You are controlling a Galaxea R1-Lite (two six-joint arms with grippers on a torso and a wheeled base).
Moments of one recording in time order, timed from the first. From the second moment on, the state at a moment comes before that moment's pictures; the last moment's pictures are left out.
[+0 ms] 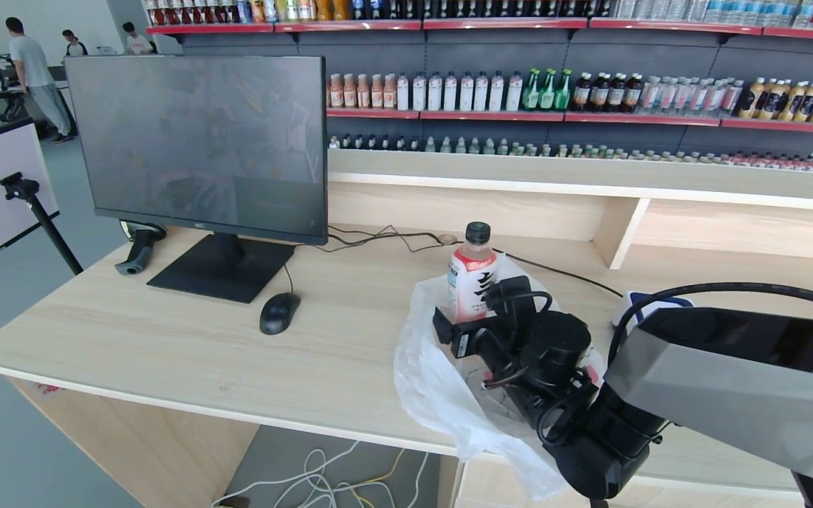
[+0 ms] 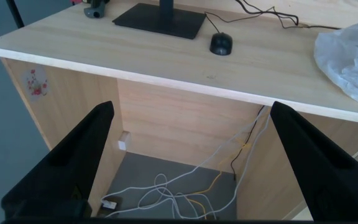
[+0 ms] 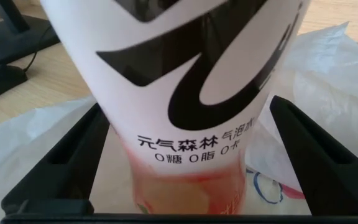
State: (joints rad) left arm 0.00 0.00 0.00 -0.01 0.00 -0.01; right arm 0.61 2.34 -0.85 -1.57 -0.27 0.00
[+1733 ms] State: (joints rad) left arm 0.00 0.00 0.00 0.00 0.00 -0.01; right arm 0.61 1.90 -0.73 -1.57 -0.27 -0.01
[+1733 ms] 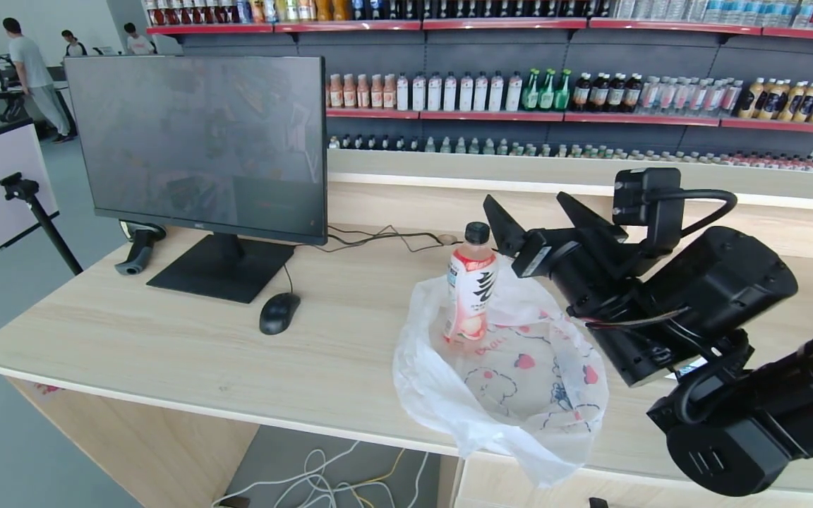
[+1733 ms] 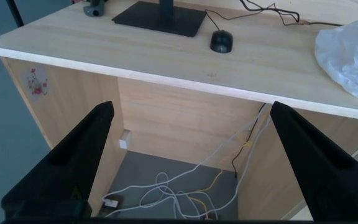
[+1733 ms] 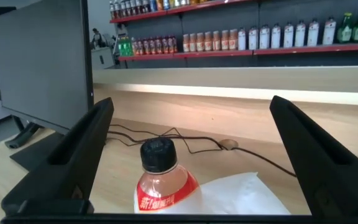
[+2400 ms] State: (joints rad) left arm 0.00 0.00 0.00 0.00 0.00 -0.02; right arm 0.54 1.82 -0.65 -1.57 -0.27 -0.01
